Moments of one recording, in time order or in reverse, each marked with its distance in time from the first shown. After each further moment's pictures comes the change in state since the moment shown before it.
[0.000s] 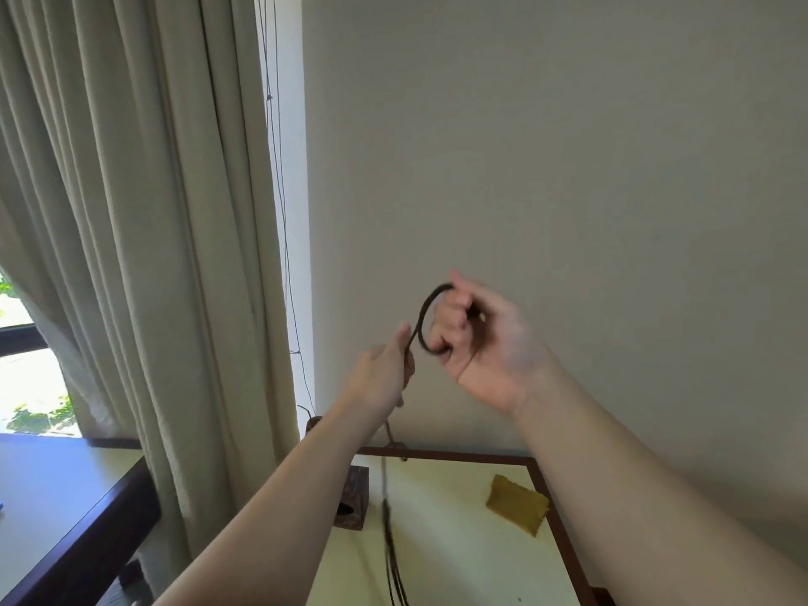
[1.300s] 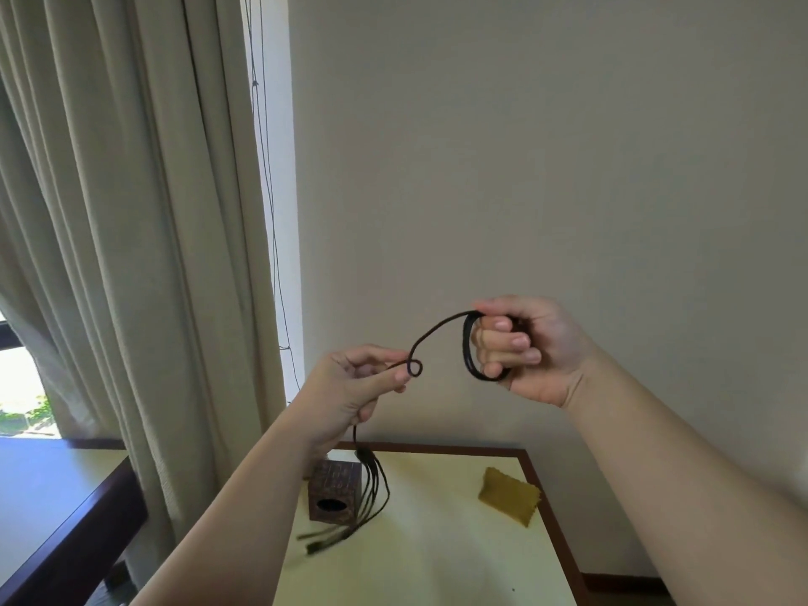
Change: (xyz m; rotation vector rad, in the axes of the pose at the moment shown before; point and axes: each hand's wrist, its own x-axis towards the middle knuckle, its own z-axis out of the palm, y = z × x) left_hand -0.007 -0.038 -0.042 -0.391 -0.326 0.113; right_hand -0.006 -0.032 -0.061 -0.277 -0.192 0.244
